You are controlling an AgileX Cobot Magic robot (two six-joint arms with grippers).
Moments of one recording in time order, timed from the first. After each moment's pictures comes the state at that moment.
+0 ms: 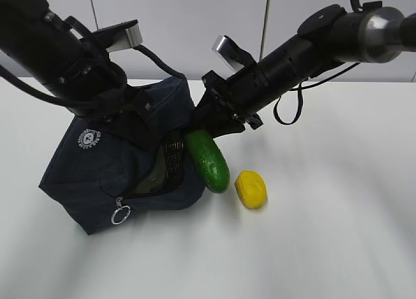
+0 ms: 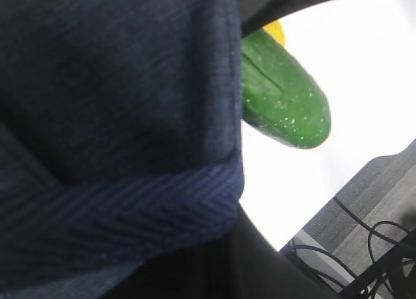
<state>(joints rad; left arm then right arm) -0.43 1.74 -1.30 -0.57 0.95 0.37 0.24 2.24 -1.75 1.03 1.21 -0.54</state>
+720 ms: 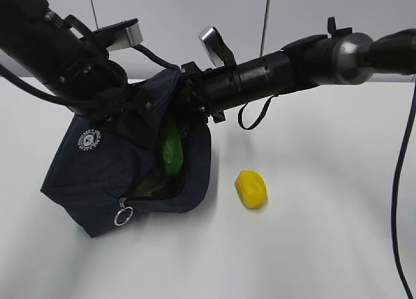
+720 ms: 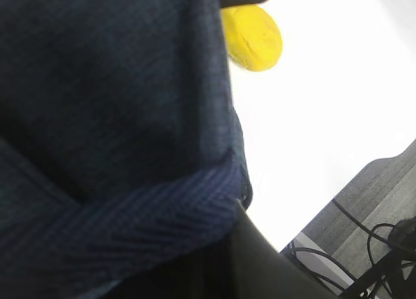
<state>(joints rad) -0.43 1.74 -1.30 -0.57 0.96 0.37 0.28 2.32 -1.75 1.43 1.12 -0.86</state>
